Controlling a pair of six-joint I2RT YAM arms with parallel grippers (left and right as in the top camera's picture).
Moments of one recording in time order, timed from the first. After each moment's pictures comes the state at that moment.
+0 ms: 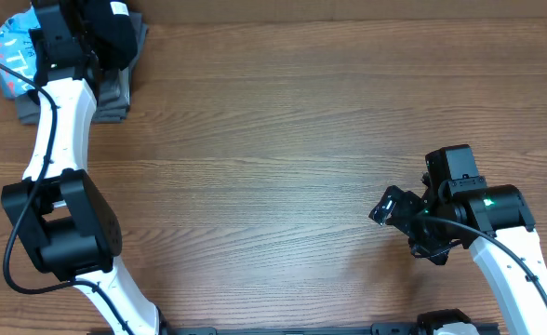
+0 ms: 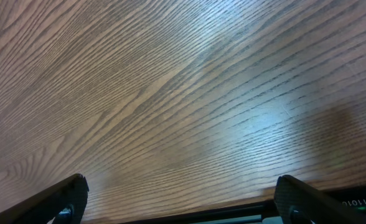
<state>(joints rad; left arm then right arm) 0.21 2.03 1.74 -0.19 -0.42 0.12 0.14 1.14 0.97 -1.25 -0.26 0.70</state>
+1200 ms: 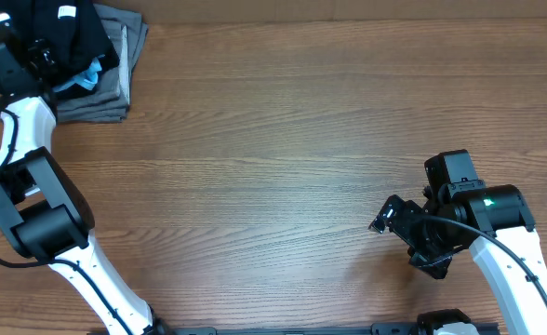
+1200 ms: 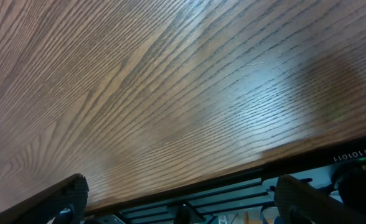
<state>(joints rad) 0.45 2.25 1.76 0.07 -0.26 0.11 0.14 1.14 0.97 -1.35 -0.31 0.77</state>
